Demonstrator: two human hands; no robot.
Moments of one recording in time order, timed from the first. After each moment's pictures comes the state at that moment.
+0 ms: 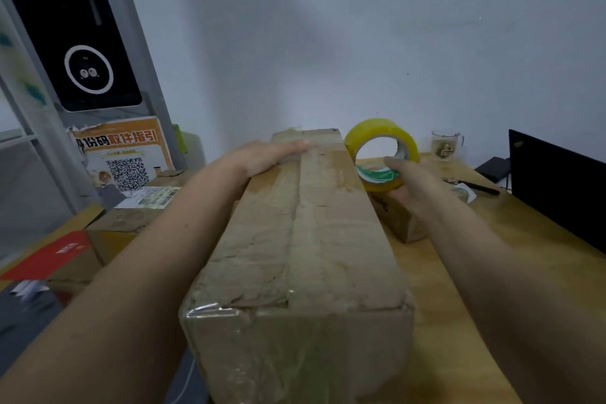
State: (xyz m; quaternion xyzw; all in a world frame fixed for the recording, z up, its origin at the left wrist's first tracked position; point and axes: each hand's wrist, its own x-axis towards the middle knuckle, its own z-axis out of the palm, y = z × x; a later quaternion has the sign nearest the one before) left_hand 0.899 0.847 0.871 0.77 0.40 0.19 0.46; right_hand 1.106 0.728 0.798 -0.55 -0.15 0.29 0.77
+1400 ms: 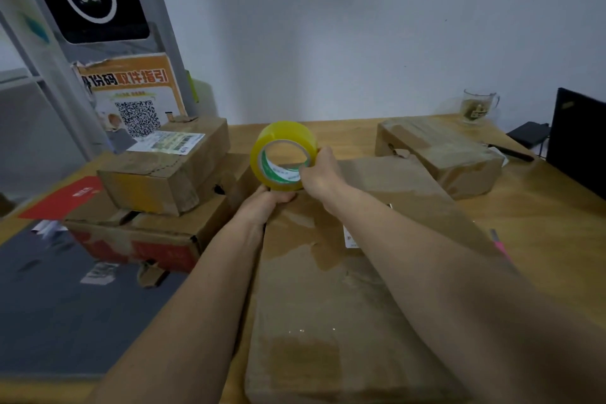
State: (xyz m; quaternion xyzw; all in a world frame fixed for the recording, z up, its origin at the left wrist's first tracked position) left_hand 0.871 0.871 0.700 0.49 0.39 0.32 0.71; right_hand 0.980 0.820 0.743 -0.76 -0.38 0.20 0.49
